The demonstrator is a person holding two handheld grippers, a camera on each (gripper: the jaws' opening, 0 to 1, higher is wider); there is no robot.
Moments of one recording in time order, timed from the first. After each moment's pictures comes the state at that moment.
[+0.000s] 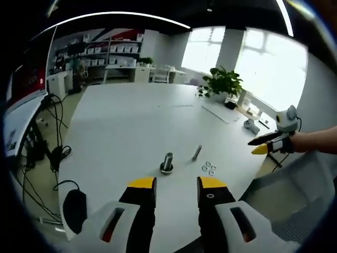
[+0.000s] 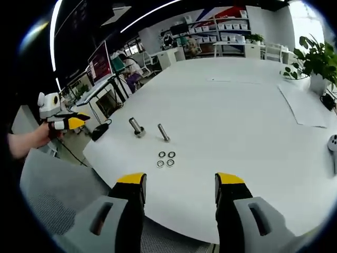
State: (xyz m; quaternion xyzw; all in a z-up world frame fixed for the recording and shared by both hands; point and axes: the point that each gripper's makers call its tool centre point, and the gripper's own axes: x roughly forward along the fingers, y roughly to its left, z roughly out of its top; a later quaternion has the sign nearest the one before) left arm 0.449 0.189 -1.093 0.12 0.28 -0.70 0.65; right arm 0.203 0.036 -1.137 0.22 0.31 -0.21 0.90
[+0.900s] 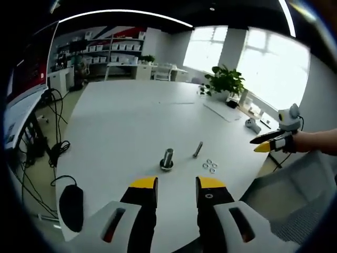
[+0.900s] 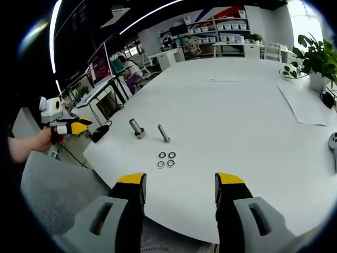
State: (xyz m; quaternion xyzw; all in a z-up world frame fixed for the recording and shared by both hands) left arm 0.448 0.189 -1.102 0.12 0.29 -0.69 0.66; right arm 0.202 0.035 -1.137 0.22 0.31 -0.21 0.90
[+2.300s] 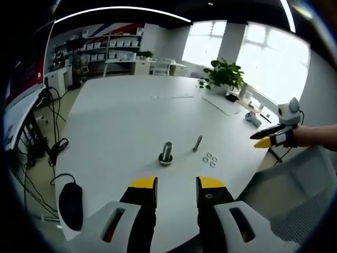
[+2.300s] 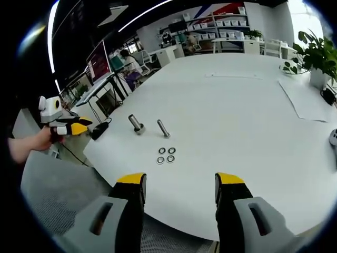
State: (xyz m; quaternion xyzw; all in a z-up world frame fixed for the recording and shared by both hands) left arm 0.442 0.190 -1.112 0.14 0.29 -0.69 0.65; right arm 0.198 0.039 -1.144 0.23 0.32 -0.22 0.89
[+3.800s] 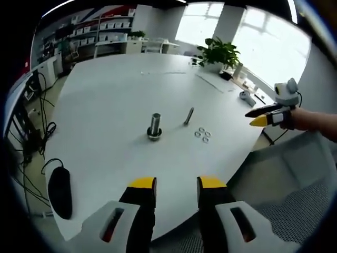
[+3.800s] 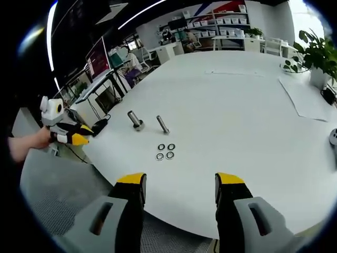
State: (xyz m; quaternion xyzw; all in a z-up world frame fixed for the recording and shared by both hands) left arm 0.415 0.209 -1.144 0.20 0.36 -0.69 0.59; right arm 0.199 0.042 -1.148 0.23 0.33 -0.21 0.89
